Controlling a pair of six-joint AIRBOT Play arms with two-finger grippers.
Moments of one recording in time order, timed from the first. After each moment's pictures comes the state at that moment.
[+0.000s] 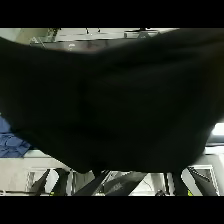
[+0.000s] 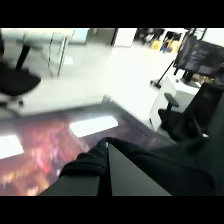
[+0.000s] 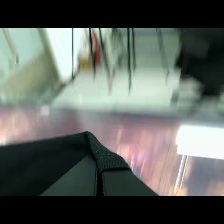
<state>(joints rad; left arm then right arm) 0.69 -0.91 1.57 0.07 -1.49 -0.99 -0.49 -0.90 1.56 -0.62 1.18 1.09</state>
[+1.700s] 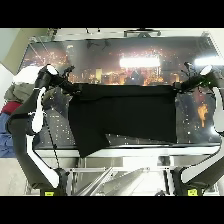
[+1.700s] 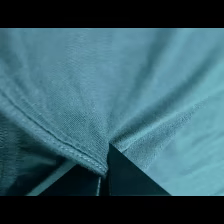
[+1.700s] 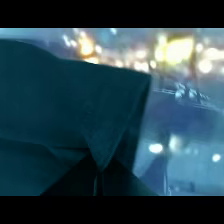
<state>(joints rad) 0.00 -2.01 1.82 1.13 -1.40 -1.33 -0.27 -1.87 1.62 -1.21 1.21 1.24</state>
